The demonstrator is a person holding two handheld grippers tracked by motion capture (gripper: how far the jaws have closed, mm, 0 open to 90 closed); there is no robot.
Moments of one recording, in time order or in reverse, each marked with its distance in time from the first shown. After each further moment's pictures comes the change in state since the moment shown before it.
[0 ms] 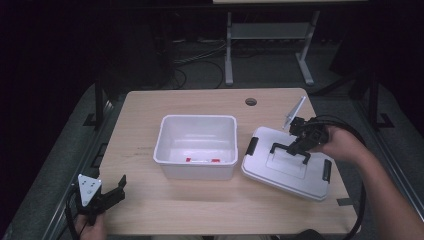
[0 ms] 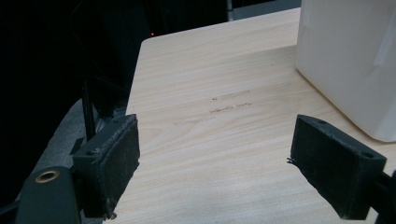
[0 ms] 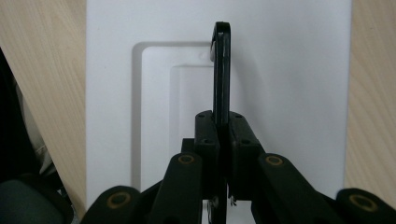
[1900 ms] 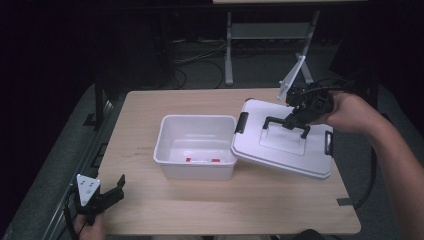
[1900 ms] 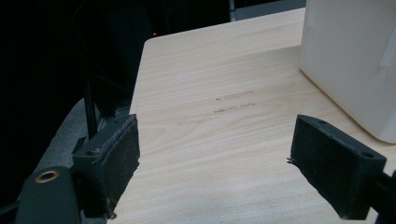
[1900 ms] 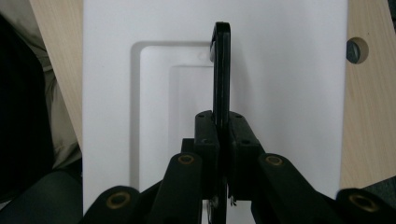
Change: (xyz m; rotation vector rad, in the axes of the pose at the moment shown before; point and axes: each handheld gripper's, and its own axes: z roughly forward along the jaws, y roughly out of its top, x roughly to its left) left arm 0.003 0.000 0.000 -0.001 0.007 -0.004; right arm 0.026 0.060 -0.102 -0.034 -0.080 -0.127
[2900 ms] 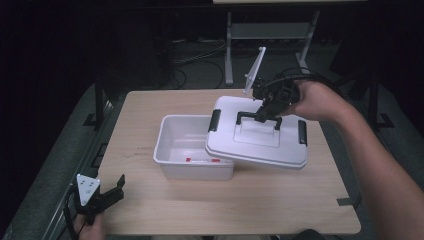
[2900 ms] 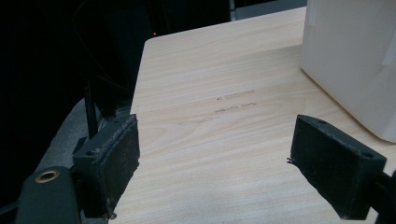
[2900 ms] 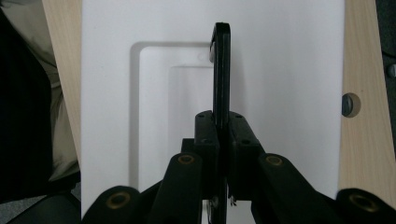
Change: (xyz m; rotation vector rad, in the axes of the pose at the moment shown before) left arm 0.001 0.000 0.000 0.004 0.000 0.007; right arm 0.010 0.070 0.001 0.004 0.006 -0.121
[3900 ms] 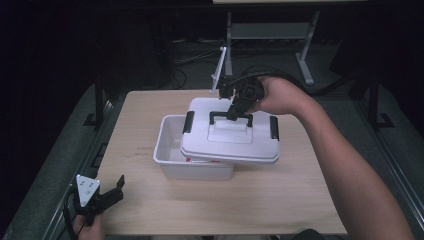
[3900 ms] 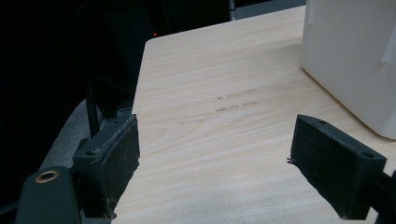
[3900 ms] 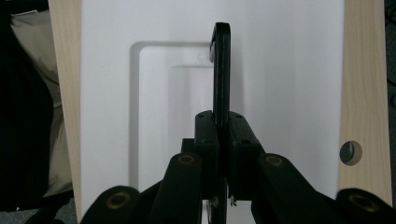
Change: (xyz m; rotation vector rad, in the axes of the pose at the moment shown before) left arm 0.000 -0.001 -0.002 0.001 0.002 0.011; right arm -0.001 0.063 0.022 -0.002 0.034 -0.082
